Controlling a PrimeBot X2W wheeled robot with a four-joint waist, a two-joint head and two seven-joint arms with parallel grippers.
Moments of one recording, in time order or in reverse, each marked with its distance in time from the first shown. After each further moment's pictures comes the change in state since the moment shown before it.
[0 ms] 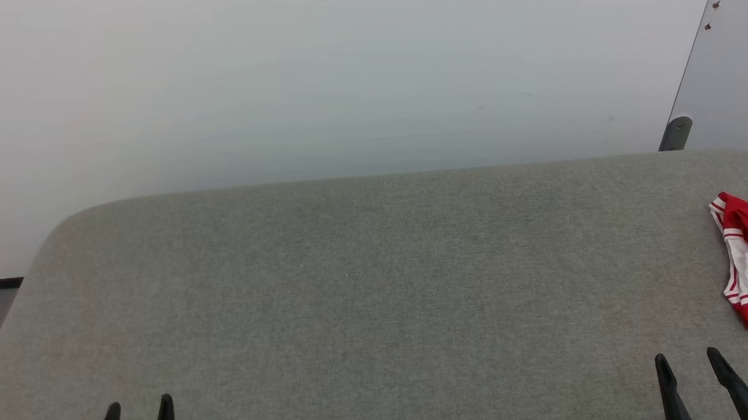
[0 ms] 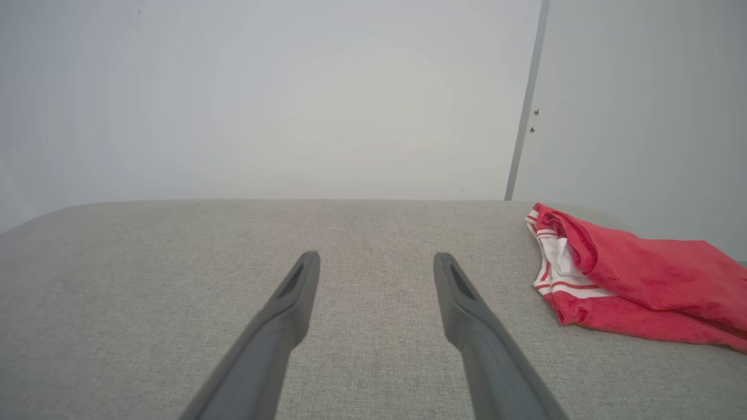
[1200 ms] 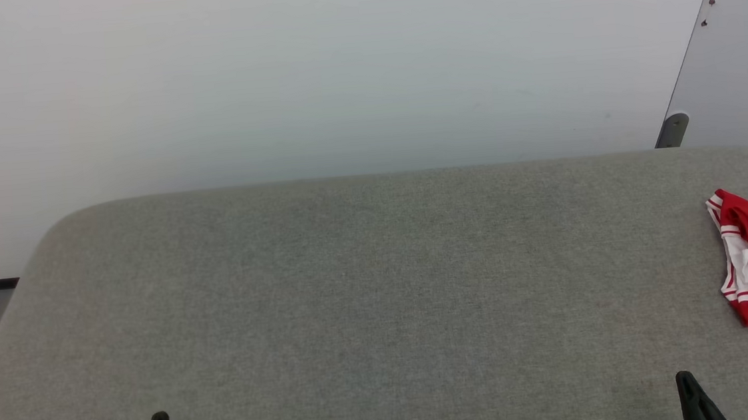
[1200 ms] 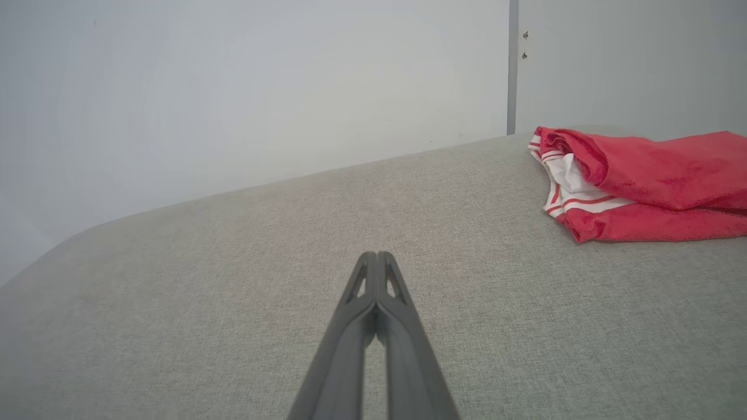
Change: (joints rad) left arm 0.012 -0.044 -0.019 0.025 -0.129 -0.001 0.043; right arm 0.014 0.021 0.001 0.049 0.142 0.000 0.045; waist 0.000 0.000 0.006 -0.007
